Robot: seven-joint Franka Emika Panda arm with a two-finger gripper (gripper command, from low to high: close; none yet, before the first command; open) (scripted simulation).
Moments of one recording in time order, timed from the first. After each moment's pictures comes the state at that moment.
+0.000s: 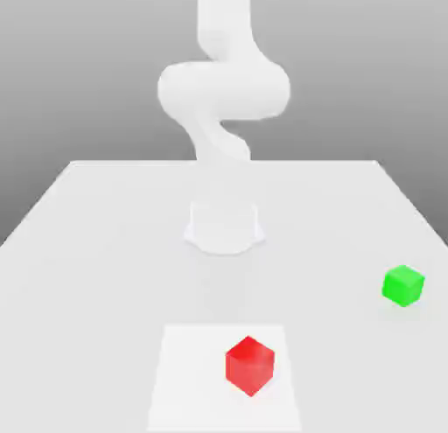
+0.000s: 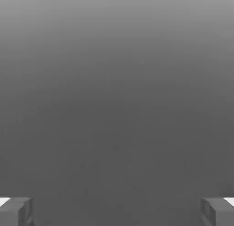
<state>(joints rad) 0.04 -0.71 -0.03 -2.34 0.01 2.35 0.71</state>
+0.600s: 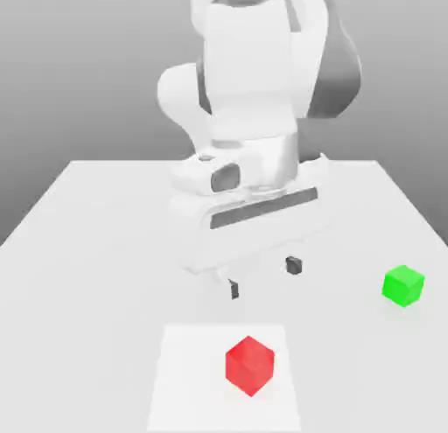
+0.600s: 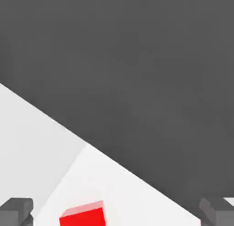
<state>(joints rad) 0.25 -0.05 -0.15 -2.62 0.09 2.69 0.11</state>
